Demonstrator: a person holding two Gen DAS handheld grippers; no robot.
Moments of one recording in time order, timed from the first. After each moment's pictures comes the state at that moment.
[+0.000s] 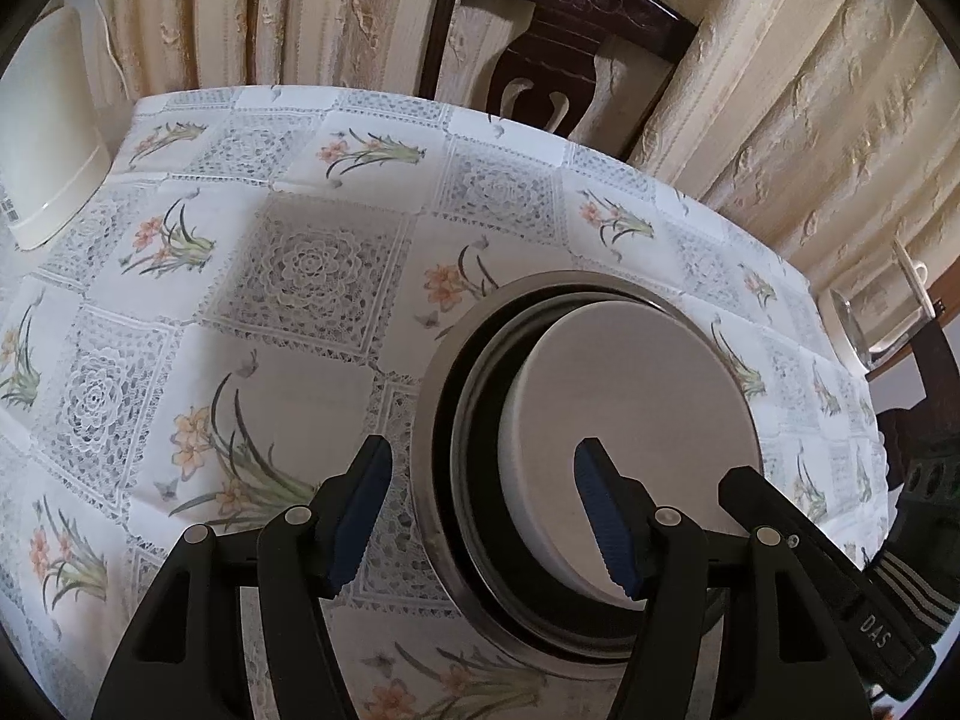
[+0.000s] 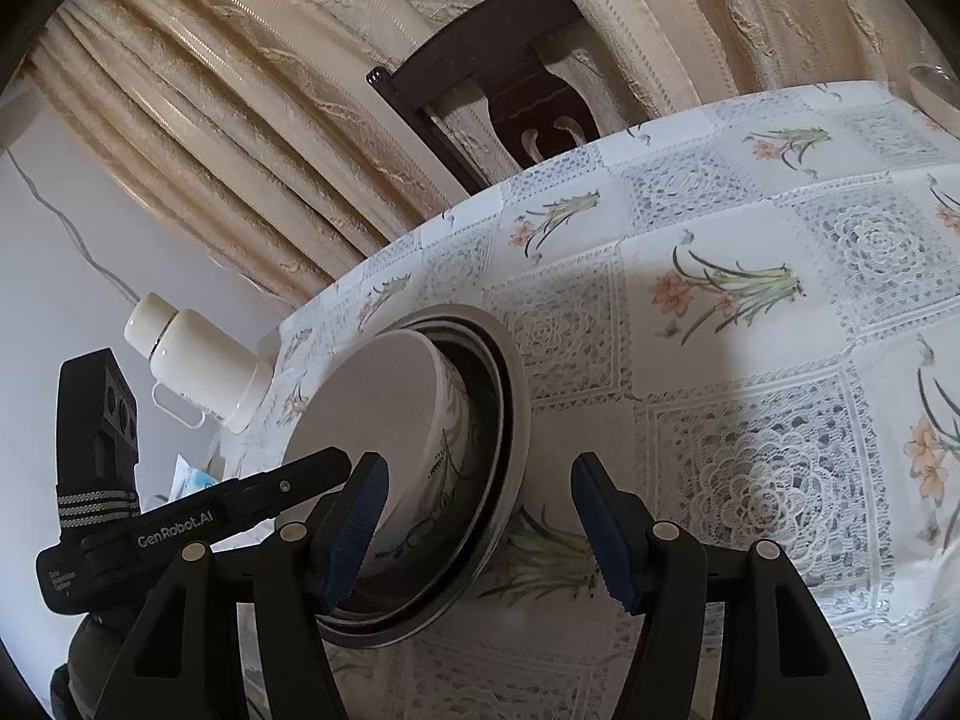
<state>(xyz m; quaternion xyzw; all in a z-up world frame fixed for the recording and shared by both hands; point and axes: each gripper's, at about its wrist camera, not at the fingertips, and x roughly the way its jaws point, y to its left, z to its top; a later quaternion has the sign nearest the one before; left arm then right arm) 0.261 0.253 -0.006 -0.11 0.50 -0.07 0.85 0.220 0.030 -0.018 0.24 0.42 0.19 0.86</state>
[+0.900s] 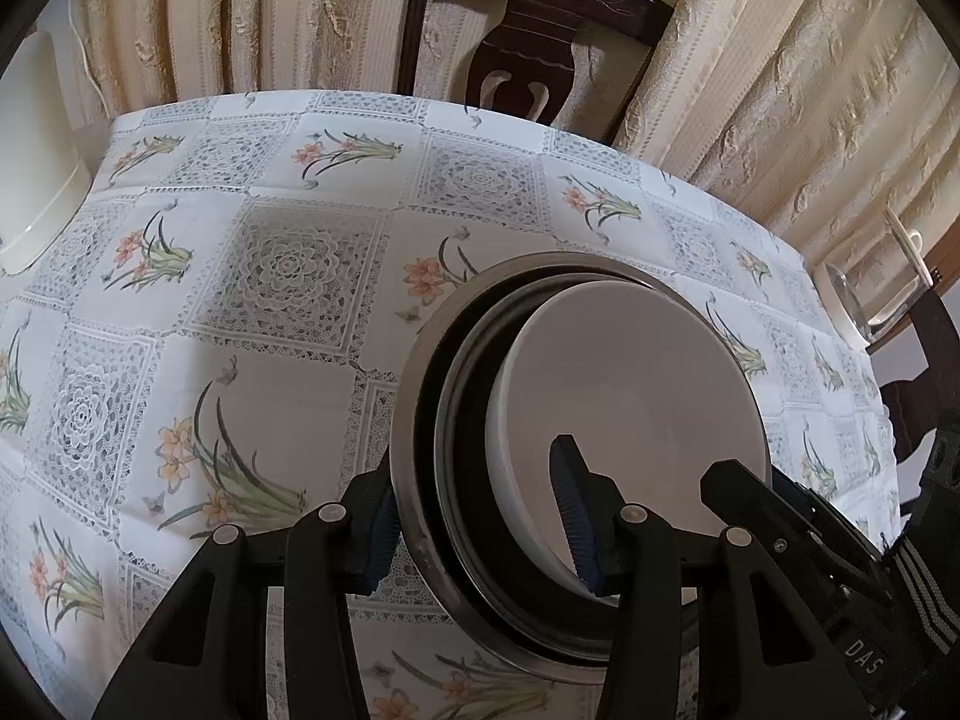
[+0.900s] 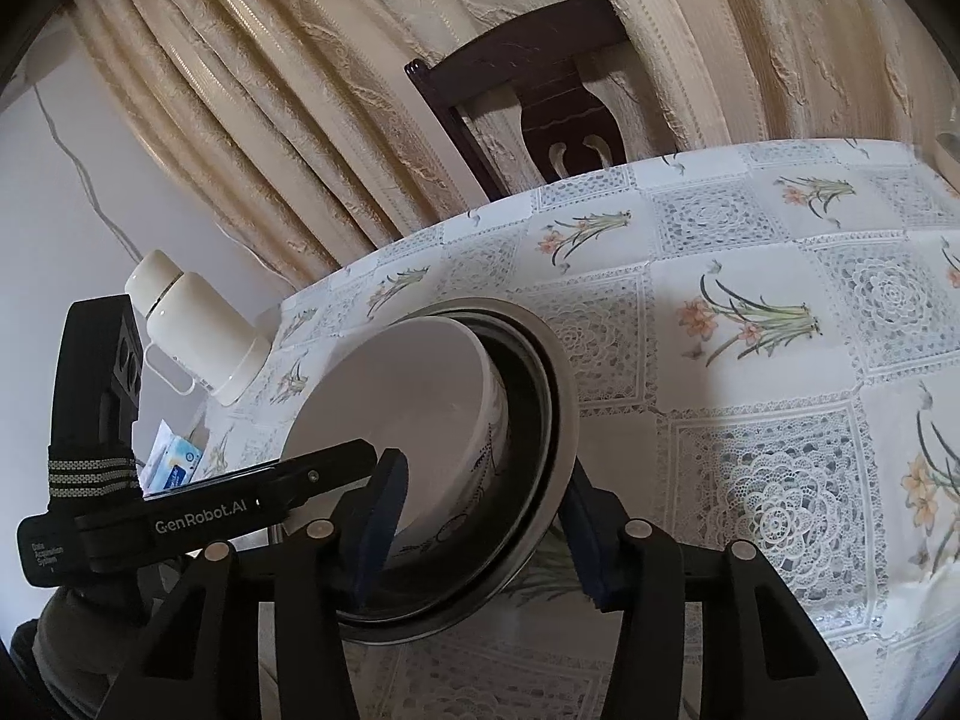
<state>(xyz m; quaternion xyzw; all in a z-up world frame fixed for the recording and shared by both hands) 0.261 0.245 -0.011 -0.09 0.50 -0.09 0.86 0.215 0.048 -0.011 0.18 0.40 0.20 0.88</state>
